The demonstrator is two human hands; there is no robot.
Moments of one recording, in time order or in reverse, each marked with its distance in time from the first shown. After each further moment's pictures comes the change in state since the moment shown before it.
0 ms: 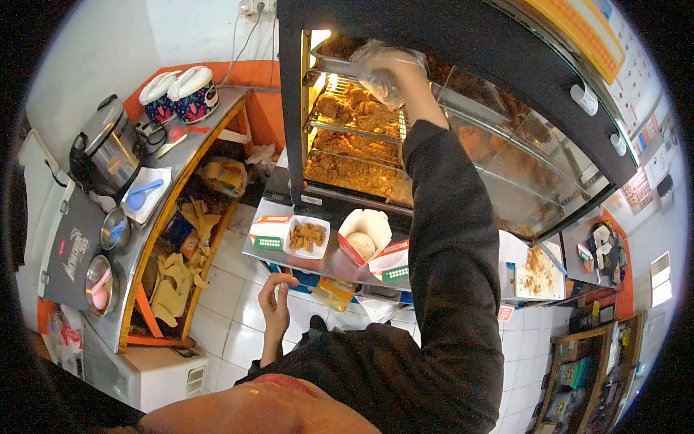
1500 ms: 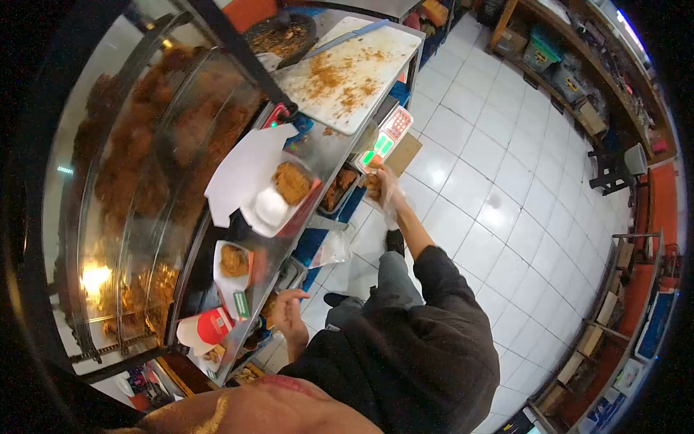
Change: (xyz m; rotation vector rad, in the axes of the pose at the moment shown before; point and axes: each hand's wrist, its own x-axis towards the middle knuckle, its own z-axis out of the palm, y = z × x) left_hand -0.151 0.011 0.357 -0.053 -1.041 -0.123; right_hand -0.761 0.340 0.160 1.946 1.086 1.178
